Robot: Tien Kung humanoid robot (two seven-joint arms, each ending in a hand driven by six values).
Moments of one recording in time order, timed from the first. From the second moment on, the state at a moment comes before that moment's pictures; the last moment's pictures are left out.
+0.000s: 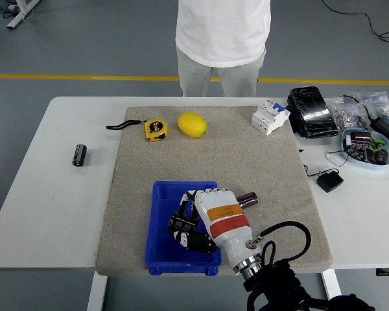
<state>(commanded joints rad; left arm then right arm) -0.13 0.14 -0.39 -0.26 1.24 0.14 0.24 0.45 -0.10 0.29 1.56 -2.22 -0.65 -0.65</state>
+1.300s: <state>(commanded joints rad) -0.13 0.14 -0.40 -0.26 1.25 0.14 0.25 0.58 -0.20 0.41 1.51 -2.16 -0.65 -0.58</state>
